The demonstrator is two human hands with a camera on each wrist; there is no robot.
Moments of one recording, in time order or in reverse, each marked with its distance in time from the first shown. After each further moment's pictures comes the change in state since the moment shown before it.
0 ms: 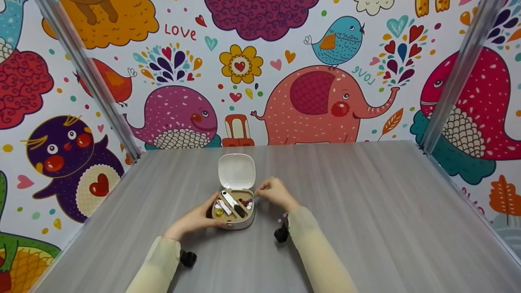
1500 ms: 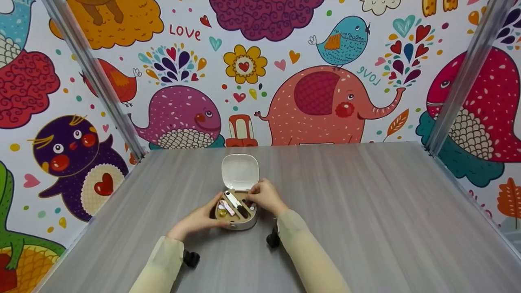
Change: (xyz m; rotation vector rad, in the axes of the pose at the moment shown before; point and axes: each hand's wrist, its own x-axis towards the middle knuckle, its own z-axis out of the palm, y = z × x) left_hand -0.001 0.002 0.000 -0.028 -0.005 0.004; right_hand 0.019 0.016 0.041 -0.127 0.064 0.015
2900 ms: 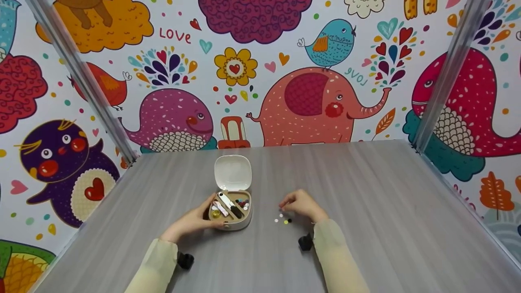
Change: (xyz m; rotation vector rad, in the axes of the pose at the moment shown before) left_hand 0.001 -0.002 0.000 0.015 0.002 -0.001; right_hand -0.070 0.046 -0.097 0.069 -0.229 0.141
